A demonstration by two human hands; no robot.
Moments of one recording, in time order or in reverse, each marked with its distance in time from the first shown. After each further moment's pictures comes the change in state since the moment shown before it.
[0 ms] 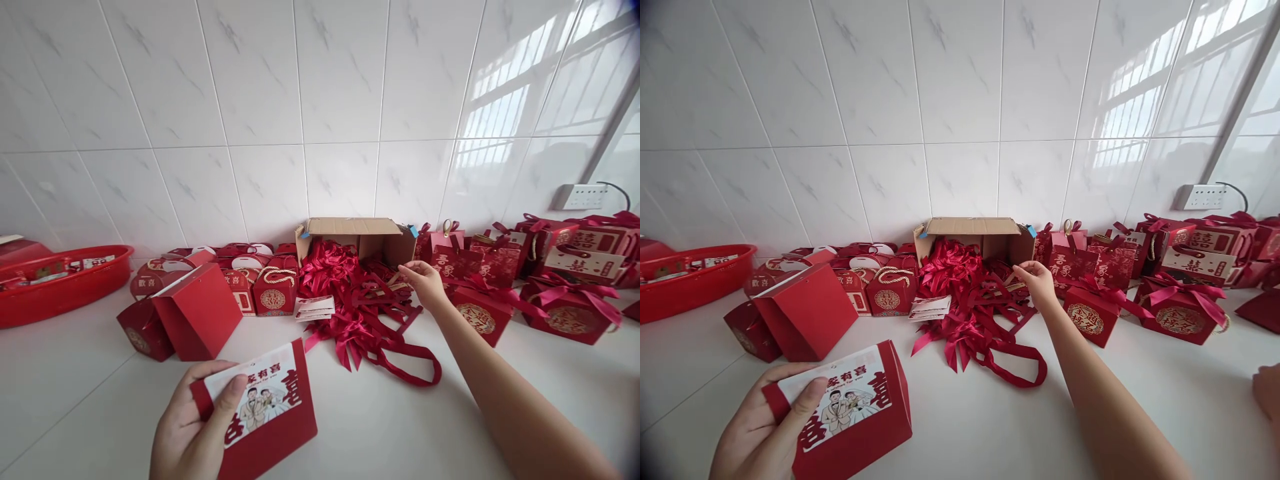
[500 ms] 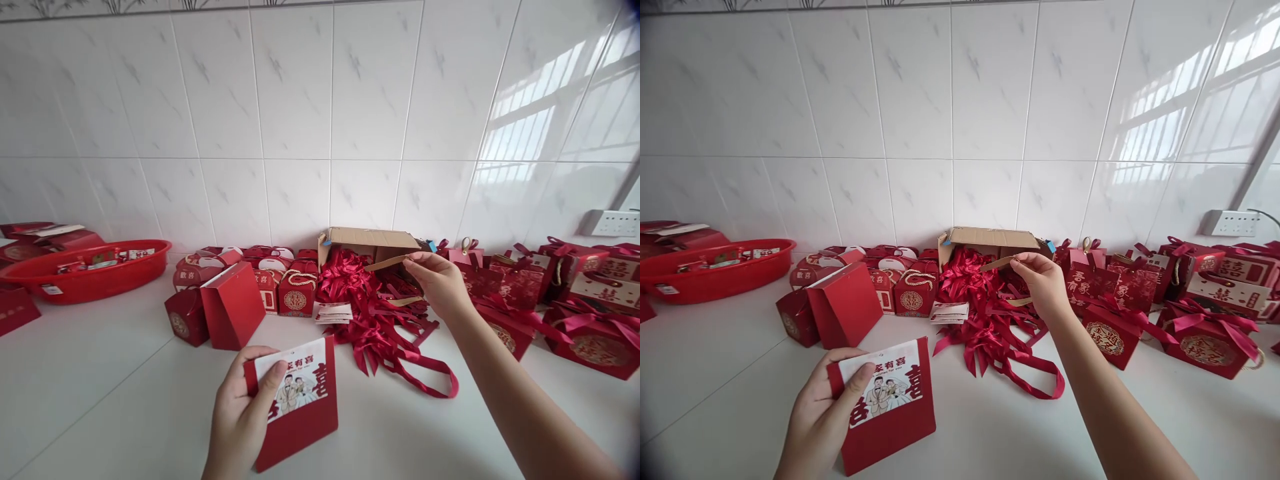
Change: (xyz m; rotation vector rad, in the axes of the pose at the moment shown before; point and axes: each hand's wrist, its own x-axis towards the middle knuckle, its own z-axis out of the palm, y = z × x) left_hand -0.012 0.005 0.002 -0.054 -0.115 0.088; right_hand -0.052 -0.100 0.050 0.212 -0.142 -0.110
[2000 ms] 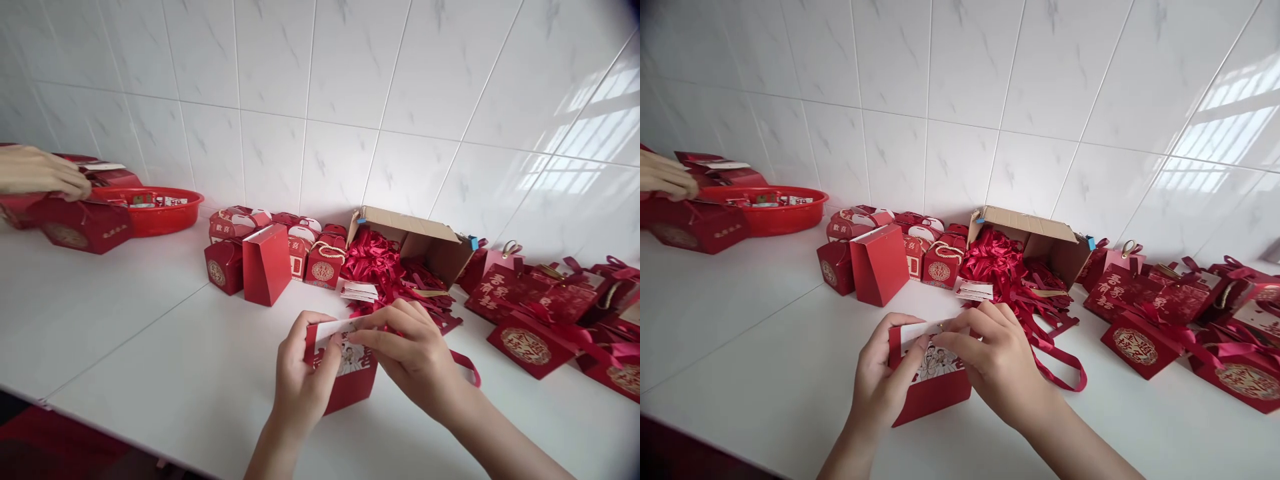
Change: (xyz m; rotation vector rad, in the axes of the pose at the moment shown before) left_hand -0.012 -0.012 0.004 0.030 -0.141 0.260; right_hand -0.143 -0.026 0.079 -0.812 -0.706 -0.838
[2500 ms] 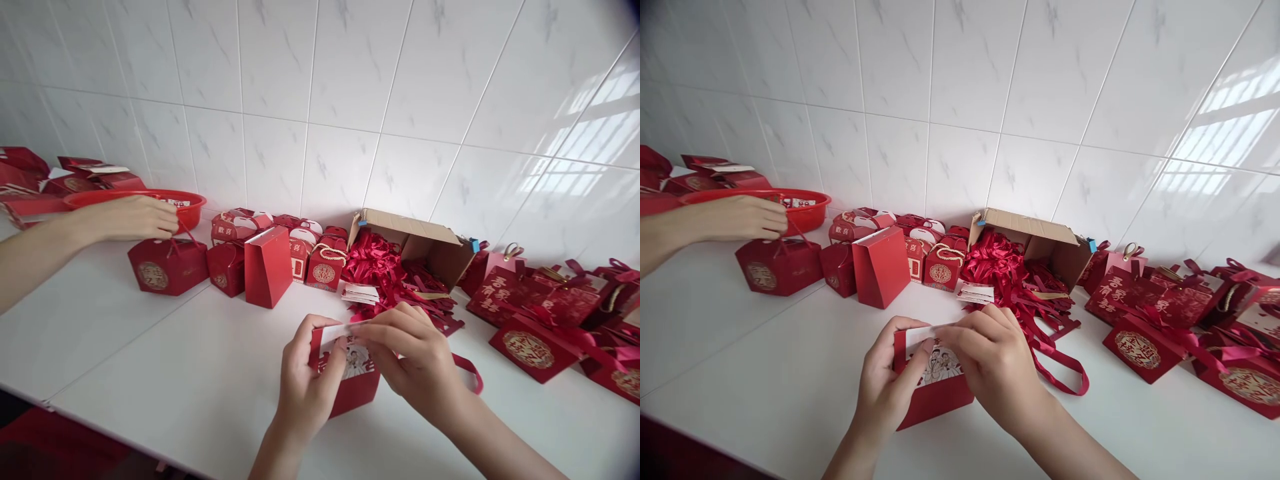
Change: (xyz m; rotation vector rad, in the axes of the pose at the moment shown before) left_hand -0.001 -0.002 0.001 -0.006 -0.048 0.027; right_hand 0.003 -0.005 0.003 0.077 0.093 0.046
